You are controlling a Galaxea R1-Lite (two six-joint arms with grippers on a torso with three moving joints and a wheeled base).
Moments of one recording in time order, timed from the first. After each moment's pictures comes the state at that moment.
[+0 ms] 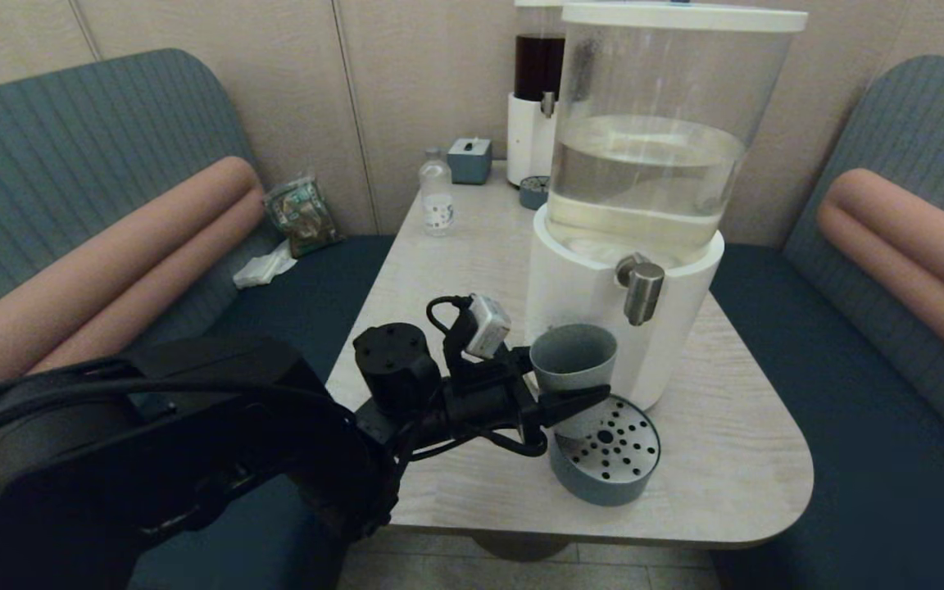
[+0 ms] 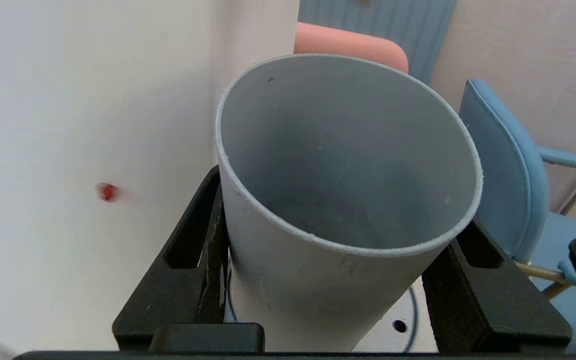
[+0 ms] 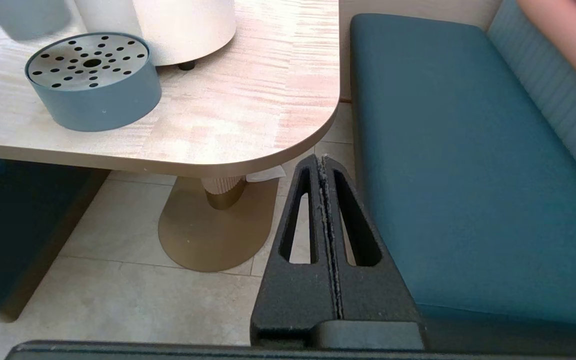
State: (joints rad) left arm -0.62 2.29 -0.99 -1.52 -0.68 -0.11; right arm 0.00 0.00 0.00 0.00 -0.01 0.00
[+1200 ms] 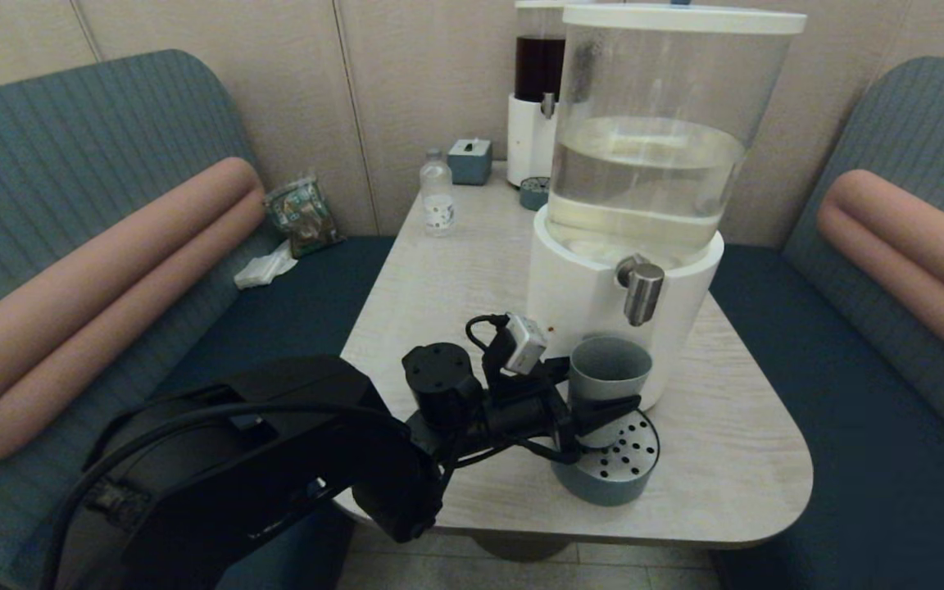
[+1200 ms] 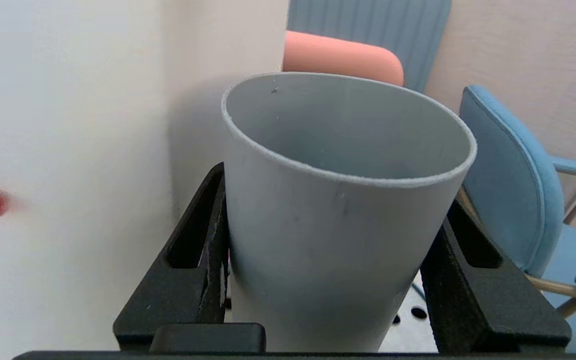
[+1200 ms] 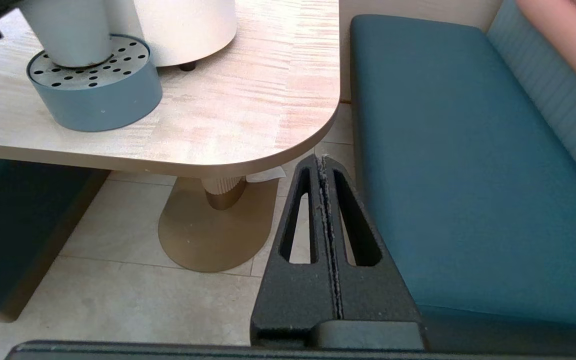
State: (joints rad) left arm -0.66 2.45 -1.15 -1.53 -0.65 -0.12; right arm 0.00 0.00 0.00 0.00 -0.01 0.00
